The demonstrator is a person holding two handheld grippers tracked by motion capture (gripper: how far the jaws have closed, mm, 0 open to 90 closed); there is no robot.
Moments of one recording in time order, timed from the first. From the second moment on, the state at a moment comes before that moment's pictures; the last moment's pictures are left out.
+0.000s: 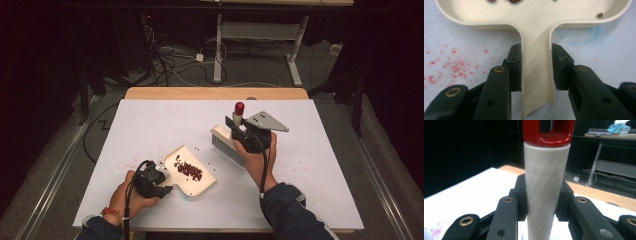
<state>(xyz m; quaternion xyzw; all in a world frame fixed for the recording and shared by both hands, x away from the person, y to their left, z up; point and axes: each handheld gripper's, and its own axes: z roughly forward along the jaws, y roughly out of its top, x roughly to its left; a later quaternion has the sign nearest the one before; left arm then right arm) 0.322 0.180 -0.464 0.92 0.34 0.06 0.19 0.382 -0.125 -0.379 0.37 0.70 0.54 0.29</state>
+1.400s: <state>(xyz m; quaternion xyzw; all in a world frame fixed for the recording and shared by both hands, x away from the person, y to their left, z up) 0.322 0.179 -0.464 0.92 0.34 0.06 0.19 0.324 -0.071 -0.382 0.27 0.75 0.56 0.24</state>
